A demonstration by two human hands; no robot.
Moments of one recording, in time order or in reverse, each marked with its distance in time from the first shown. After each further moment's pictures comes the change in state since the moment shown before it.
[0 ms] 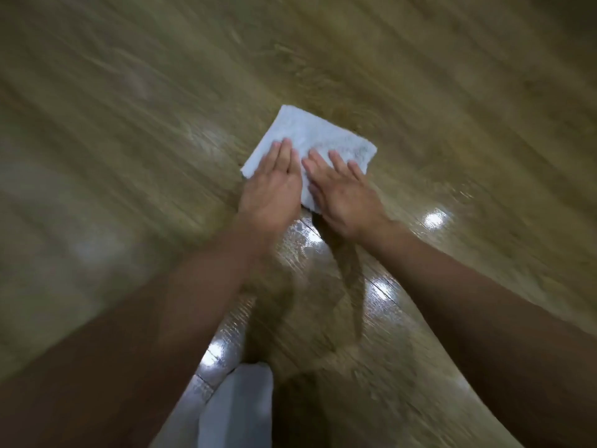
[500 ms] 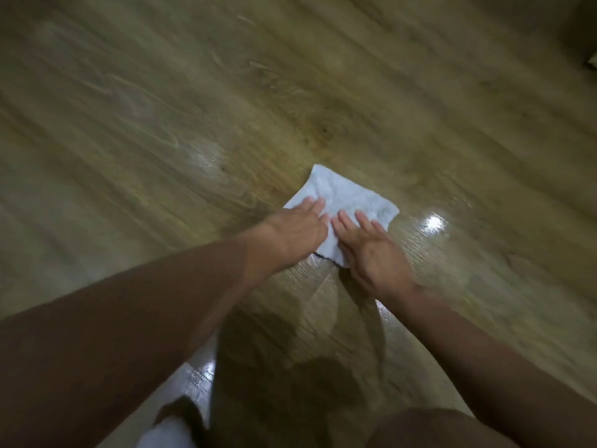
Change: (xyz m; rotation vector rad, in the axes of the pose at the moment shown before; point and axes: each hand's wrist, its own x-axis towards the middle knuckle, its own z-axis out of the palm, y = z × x) left_hand -0.030 0.070 0.009 0.338 -0.135 0.464; right_hand -0.130 0.032 0.017 -0.025 -0.052 0.089
